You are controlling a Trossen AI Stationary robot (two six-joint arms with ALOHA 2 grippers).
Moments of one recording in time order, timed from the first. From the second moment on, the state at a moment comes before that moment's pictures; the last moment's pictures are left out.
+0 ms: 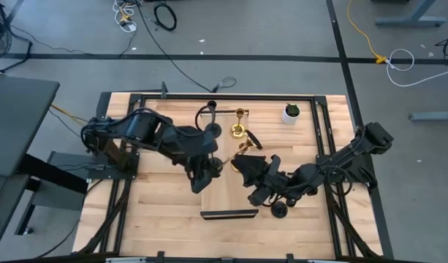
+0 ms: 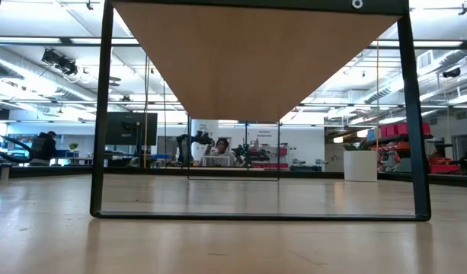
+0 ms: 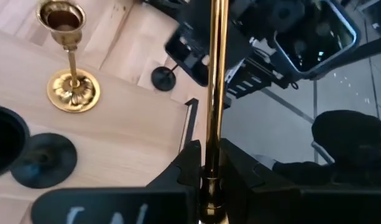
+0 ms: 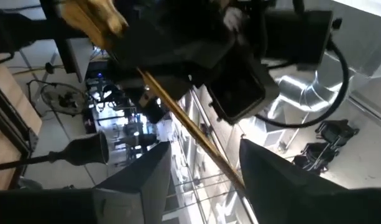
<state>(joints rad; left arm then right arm) -0.26 1.75 2.26 -1.20 0.02 -0.71 0.54 1.57 1.15 0.90 0.88 -1.87</state>
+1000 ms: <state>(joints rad) -0.22 1.75 2.26 -1.17 0.07 -0.67 0.47 1.57 1.15 0.94 0.82 -2.08</state>
